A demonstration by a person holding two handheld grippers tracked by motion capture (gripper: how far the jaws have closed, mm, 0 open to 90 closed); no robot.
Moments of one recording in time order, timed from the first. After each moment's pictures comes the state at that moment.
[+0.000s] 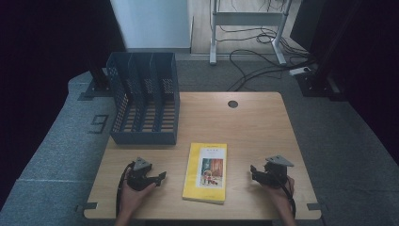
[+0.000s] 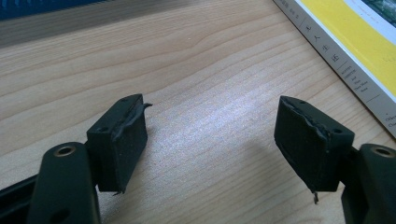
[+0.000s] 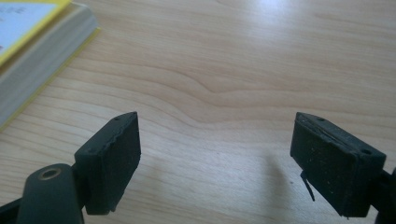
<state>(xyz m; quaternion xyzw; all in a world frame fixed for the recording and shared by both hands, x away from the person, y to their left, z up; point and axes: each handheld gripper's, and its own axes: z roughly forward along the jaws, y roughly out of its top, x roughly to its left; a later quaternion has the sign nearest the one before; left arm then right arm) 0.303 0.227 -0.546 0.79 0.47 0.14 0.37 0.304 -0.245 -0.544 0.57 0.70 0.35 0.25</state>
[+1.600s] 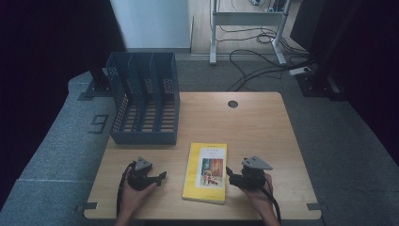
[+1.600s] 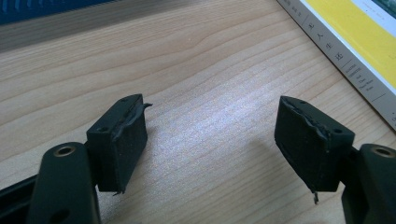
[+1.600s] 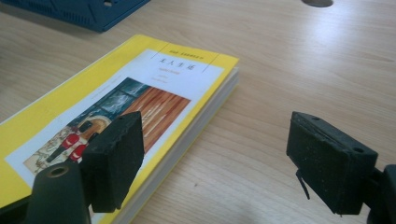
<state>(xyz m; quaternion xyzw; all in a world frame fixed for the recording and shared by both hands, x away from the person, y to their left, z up) 0.304 0.224 -0.546 0.79 0.47 0.15 0.36 0.284 -0.168 -0.512 0.47 0.74 0.41 0.24</state>
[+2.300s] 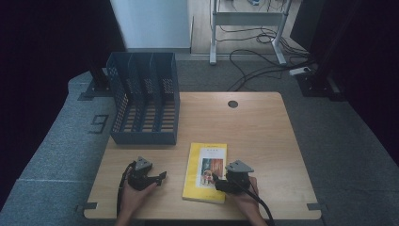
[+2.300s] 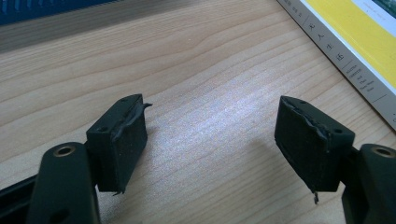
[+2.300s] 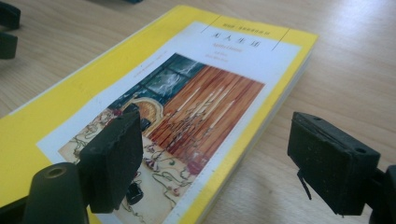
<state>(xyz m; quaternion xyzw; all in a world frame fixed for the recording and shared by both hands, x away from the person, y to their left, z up) 0.304 0.223 -0.546 0.79 0.47 0.15 0.36 0.283 -0.126 -0.536 0.45 0.77 0.40 0.21</state>
